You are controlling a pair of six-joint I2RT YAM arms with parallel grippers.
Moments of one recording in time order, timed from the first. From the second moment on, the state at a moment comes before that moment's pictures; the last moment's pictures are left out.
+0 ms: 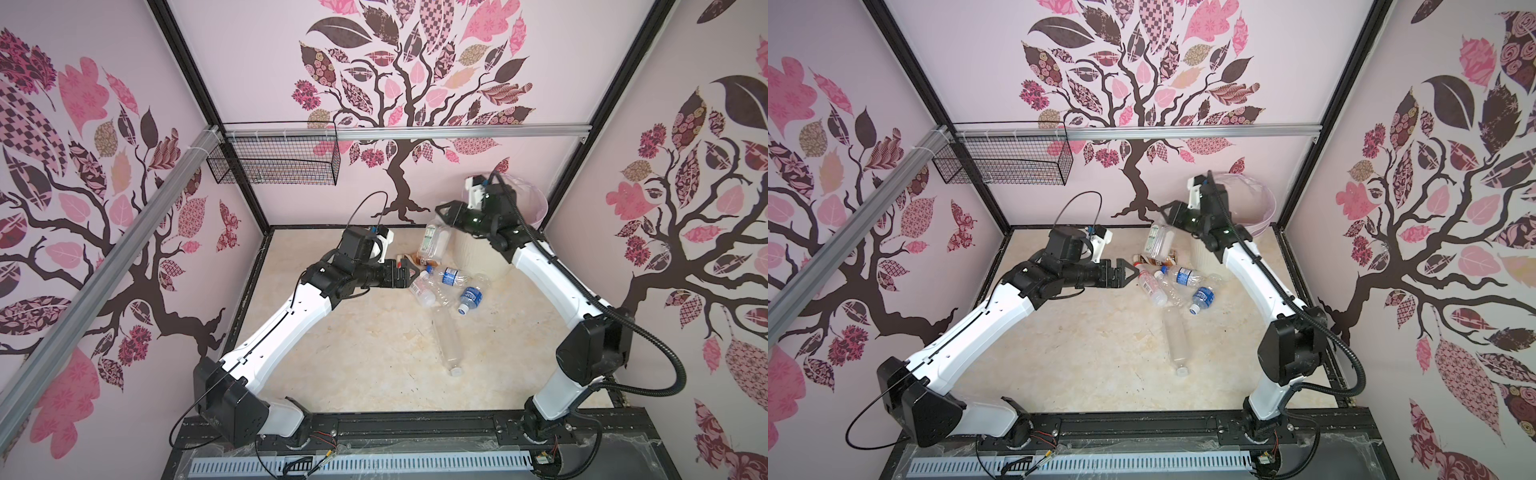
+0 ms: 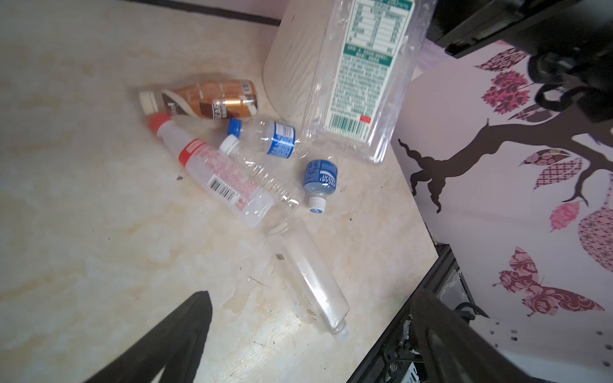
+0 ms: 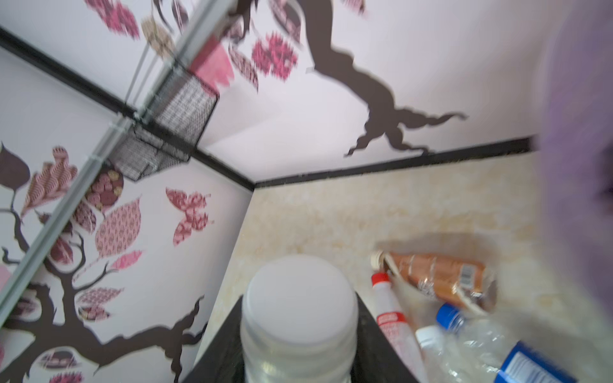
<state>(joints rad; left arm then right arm) -0.58 1.41 1.45 -0.63 0.32 -0.46 0.24 1.69 1.71 -0.30 -0.35 0.63</state>
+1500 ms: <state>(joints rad) -0.55 1.52 1.55 -0.65 0.34 -0.49 -0.06 1.81 2.11 -0.53 -0.25 0.57</state>
